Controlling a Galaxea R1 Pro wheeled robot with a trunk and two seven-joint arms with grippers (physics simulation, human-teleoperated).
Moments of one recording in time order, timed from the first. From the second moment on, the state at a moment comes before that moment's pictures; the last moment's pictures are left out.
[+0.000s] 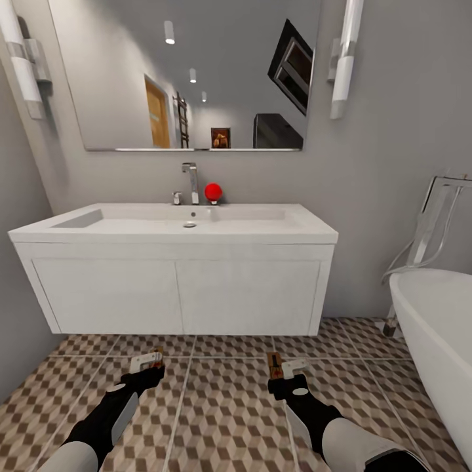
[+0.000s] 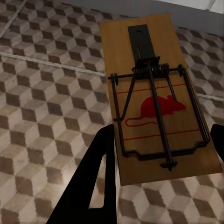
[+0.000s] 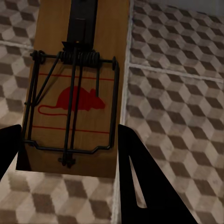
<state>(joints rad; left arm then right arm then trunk) -0.54 0.05 0.04 -0.57 0.16 0.16 0.06 -0.71 0.13 0.23 -0.15 -0.04 -0.01 -0.18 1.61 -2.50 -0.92</state>
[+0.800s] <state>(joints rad) -0.54 0.06 0.04 -0.57 0.16 0.16 0.05 -0.71 0.13 0.23 -0.15 -0.05 -0.01 -0.18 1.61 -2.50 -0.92</state>
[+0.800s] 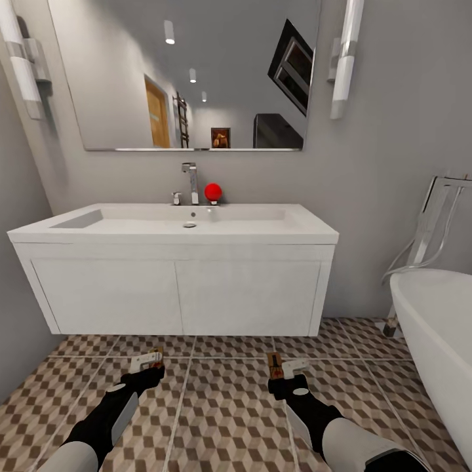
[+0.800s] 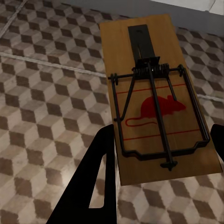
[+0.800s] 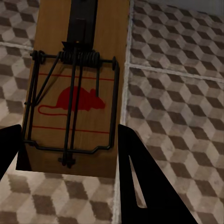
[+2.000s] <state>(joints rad) -0.54 0.05 0.00 -0.47 0.10 0.22 0.01 -0.71 0.14 0.23 -0.14 -0.05 0.10 -0.20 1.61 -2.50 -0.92</state>
